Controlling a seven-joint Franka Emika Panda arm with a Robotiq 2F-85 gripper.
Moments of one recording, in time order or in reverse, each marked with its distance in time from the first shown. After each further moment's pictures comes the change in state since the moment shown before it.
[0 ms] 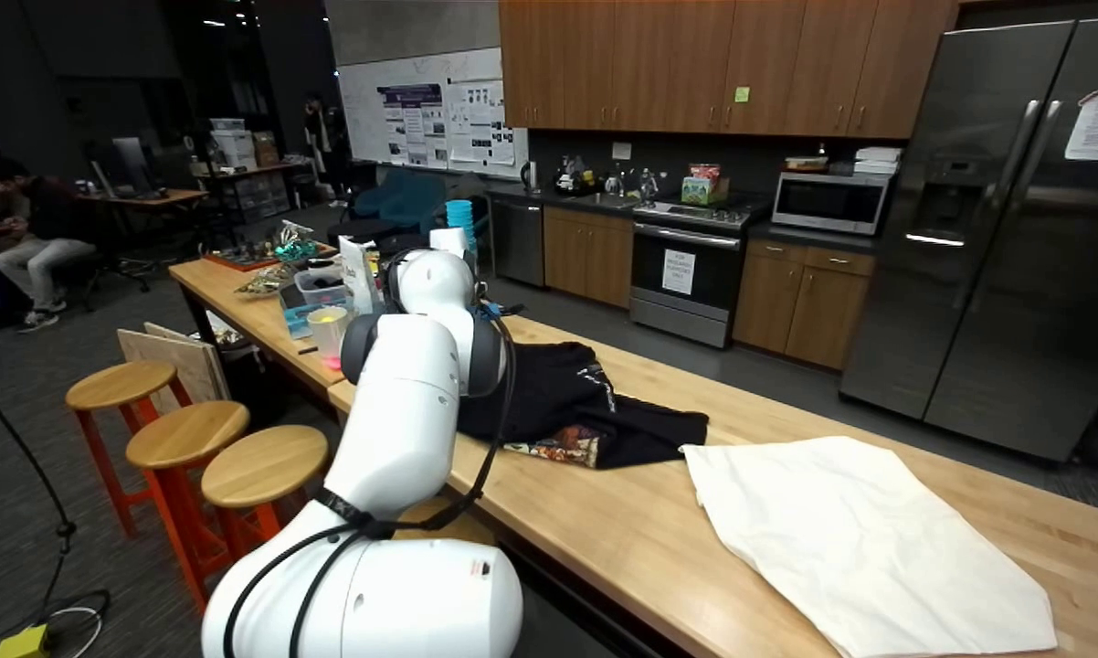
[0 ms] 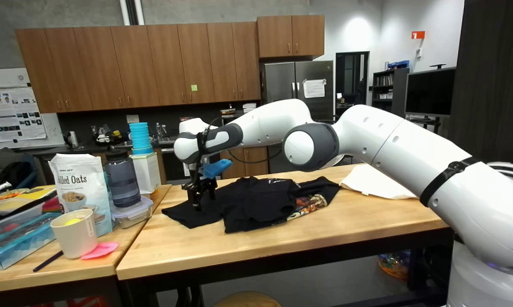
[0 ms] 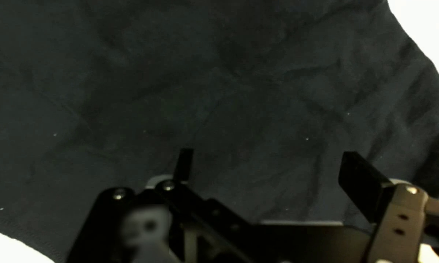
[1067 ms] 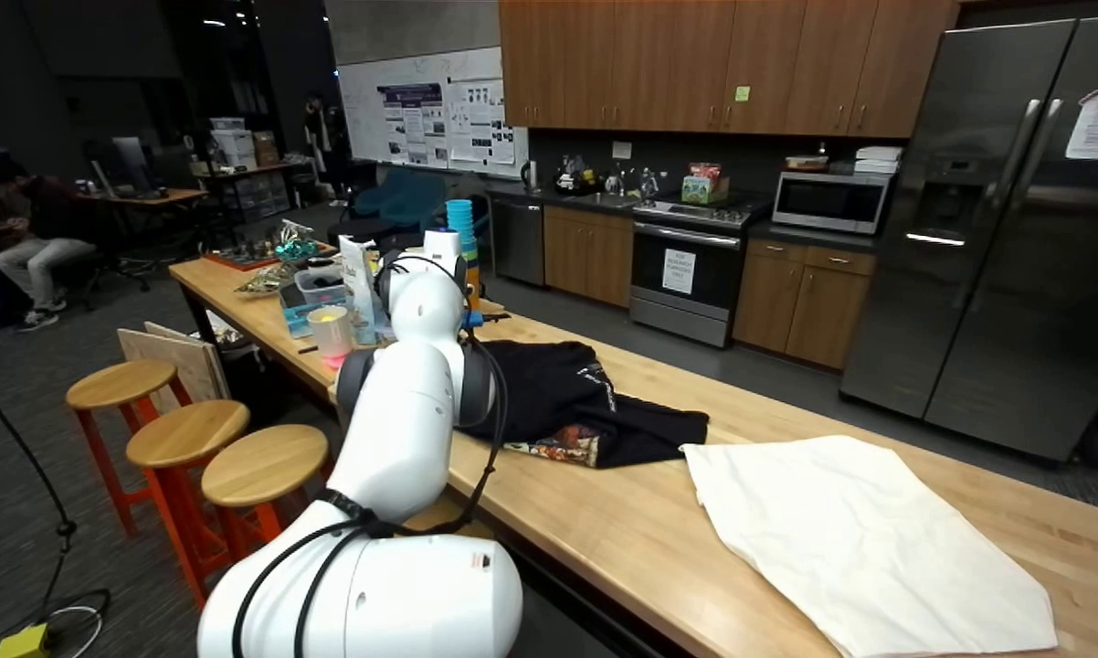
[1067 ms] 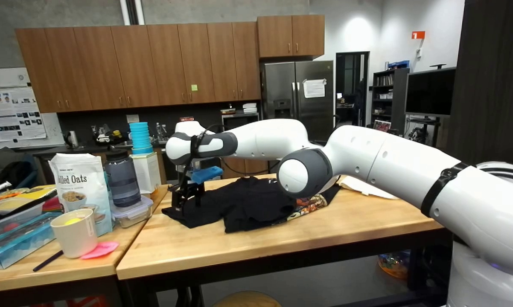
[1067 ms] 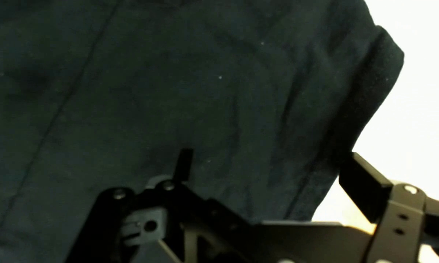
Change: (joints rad) arm 0.063 0.173 -0.006 0.291 0.143 -0.041 0.014
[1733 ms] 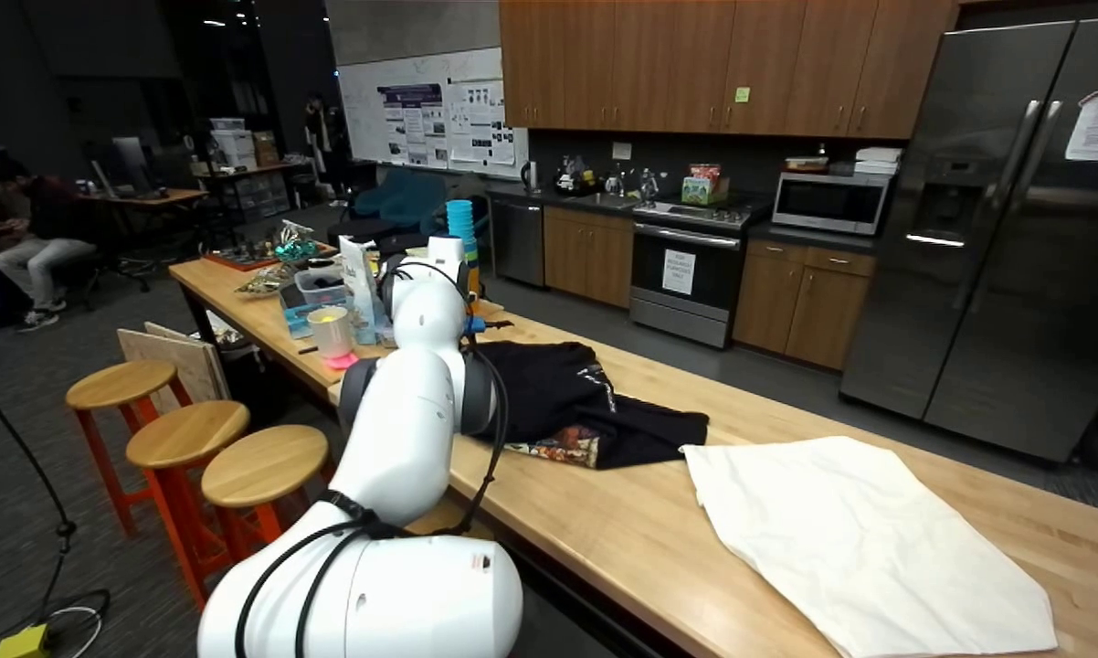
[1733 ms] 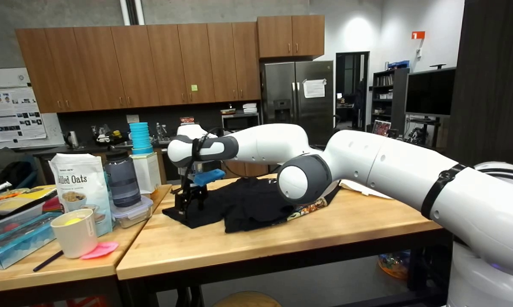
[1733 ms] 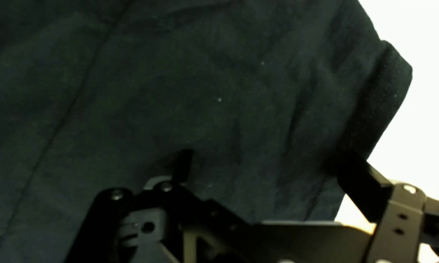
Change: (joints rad) arm 0.001 0.041 -0.014 0.052 0.020 -0.055 0.000
